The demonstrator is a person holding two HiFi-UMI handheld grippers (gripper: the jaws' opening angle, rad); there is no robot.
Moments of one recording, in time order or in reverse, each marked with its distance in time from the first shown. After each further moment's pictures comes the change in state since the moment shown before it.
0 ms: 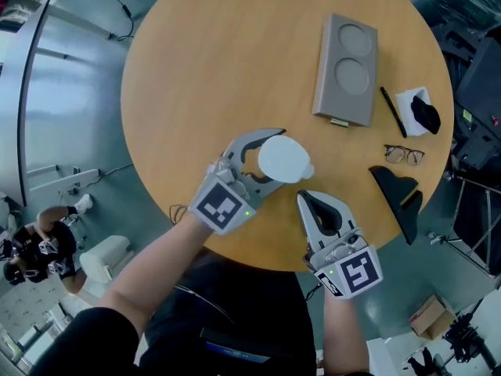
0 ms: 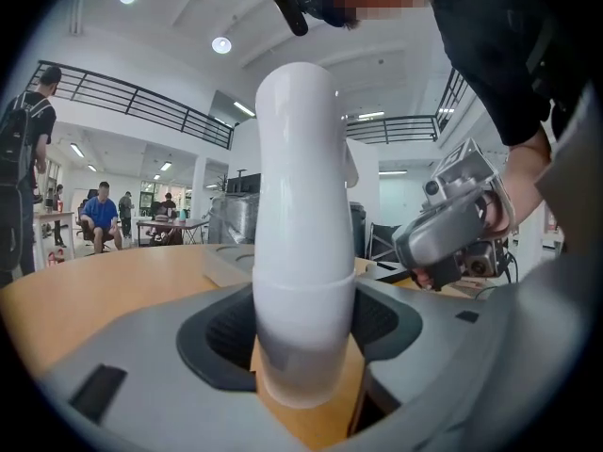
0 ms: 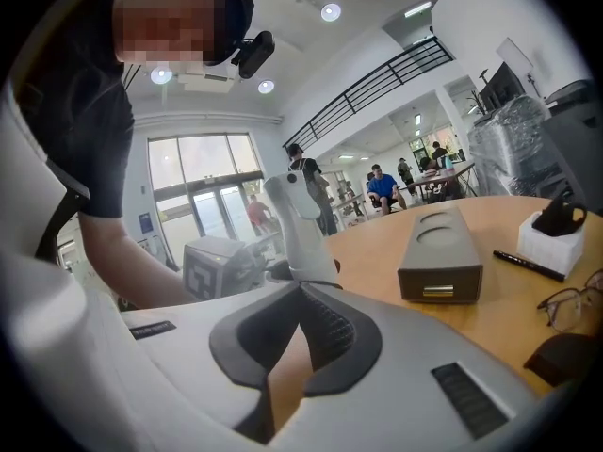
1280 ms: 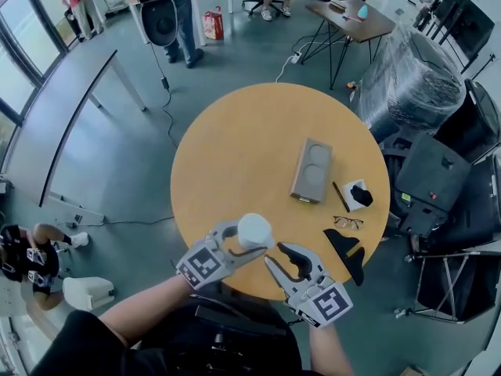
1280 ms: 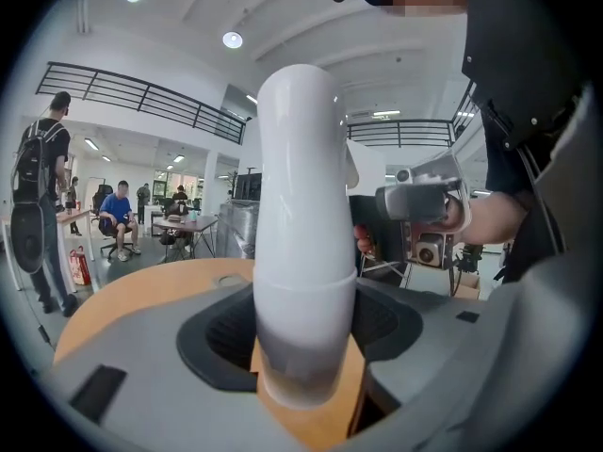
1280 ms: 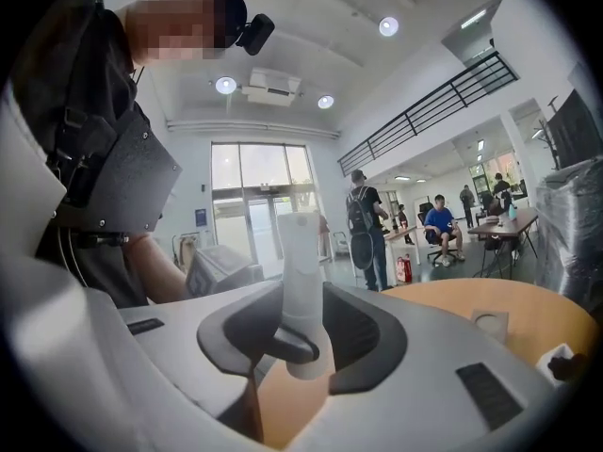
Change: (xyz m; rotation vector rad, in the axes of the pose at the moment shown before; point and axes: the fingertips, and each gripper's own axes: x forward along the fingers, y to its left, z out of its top) left arm -0.203 -0.115 0.251 -0.097 0.040 0.046; right arm -0.128 0.232 0.250 -0.210 -0.080 0.260
